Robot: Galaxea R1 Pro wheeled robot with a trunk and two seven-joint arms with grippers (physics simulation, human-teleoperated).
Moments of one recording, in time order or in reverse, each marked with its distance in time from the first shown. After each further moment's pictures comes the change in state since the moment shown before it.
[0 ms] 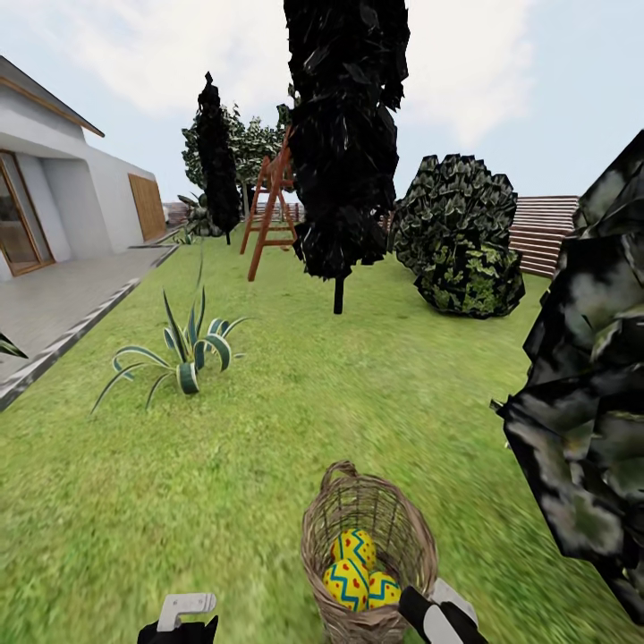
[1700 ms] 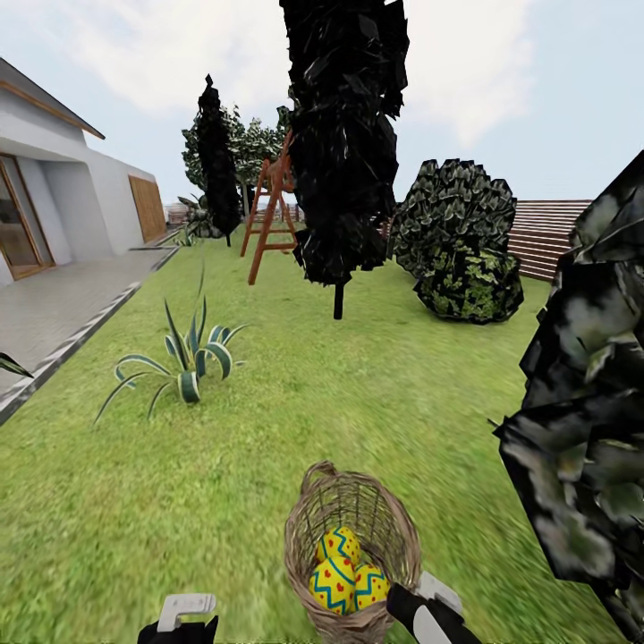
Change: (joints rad) left arm 0.002 0.000 -0.001 -0.001 0.000 -0.004 0.001; right arm 0.000 0.007 0.121 -0.010 0.003 0.000 0.022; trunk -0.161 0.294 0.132
